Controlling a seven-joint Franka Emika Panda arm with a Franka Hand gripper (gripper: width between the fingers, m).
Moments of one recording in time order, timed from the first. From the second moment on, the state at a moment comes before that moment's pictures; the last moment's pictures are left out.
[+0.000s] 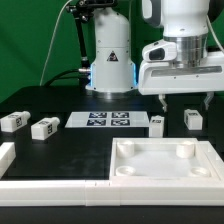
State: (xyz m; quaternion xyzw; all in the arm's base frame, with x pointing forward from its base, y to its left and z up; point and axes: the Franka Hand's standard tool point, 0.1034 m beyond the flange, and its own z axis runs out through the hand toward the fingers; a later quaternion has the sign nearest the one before) arm 0.400 0.148 0.050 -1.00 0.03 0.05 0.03
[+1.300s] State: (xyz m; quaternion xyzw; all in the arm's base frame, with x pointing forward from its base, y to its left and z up) arm 0.362 0.173 0.033 -0.85 -0.02 0.52 -0.01
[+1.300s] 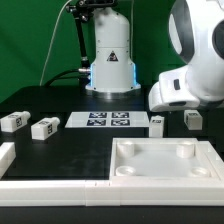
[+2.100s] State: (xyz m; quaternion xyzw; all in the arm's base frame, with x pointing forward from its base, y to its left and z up) arm 0.354 0.179 0.010 -0.85 -0.01 0.52 -0.03
